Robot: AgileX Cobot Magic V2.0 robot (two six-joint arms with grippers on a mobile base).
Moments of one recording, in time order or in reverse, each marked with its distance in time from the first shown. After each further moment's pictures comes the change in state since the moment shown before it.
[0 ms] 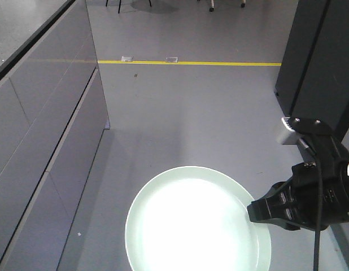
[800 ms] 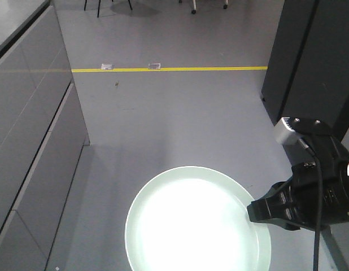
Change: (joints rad) left arm 0.000 0.000 0.000 0.000 0.000 0.000; right arm 0.000 0.000 0.000 0.001 0.000 0.000
